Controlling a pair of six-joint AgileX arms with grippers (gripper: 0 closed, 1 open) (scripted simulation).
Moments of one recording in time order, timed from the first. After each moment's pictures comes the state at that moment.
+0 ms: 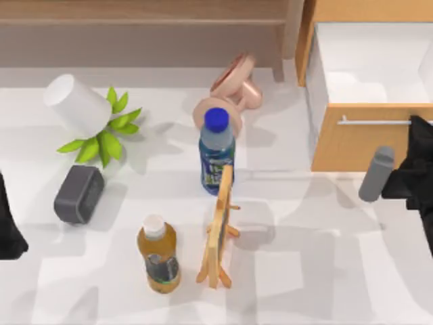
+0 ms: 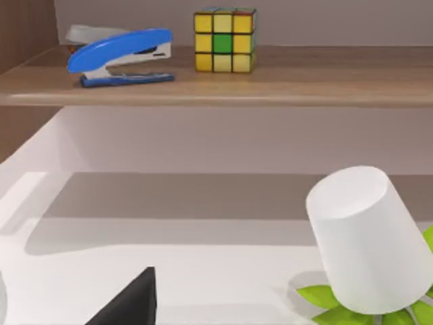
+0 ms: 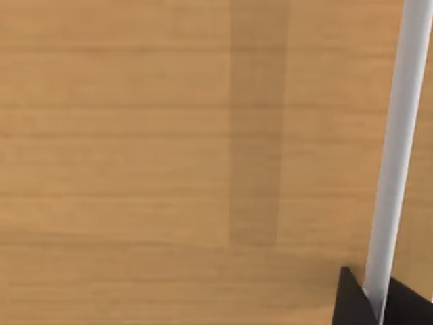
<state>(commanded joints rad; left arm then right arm) 0.00 0.00 0.00 0.00 0.00 0.00 0.31 1.99 0.31 1.68 0.34 -1.56</state>
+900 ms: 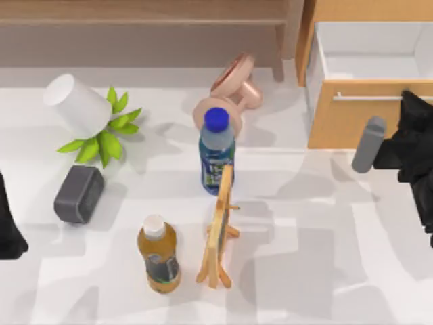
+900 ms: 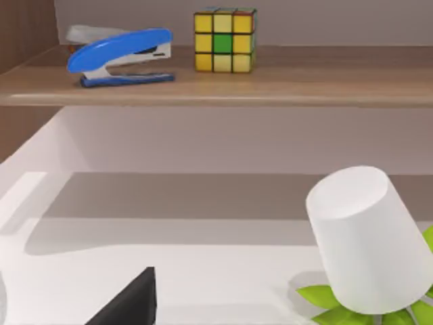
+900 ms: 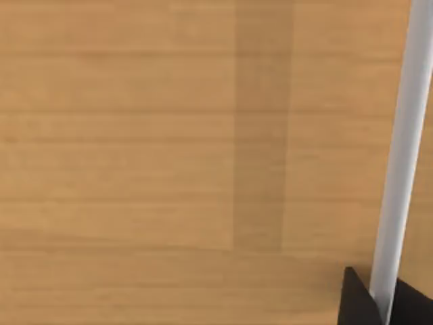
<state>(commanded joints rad) 0.00 0.00 0.00 0.00 0.00 0.00 0.26 2.05 0.49 1.55 0.29 -1.55</state>
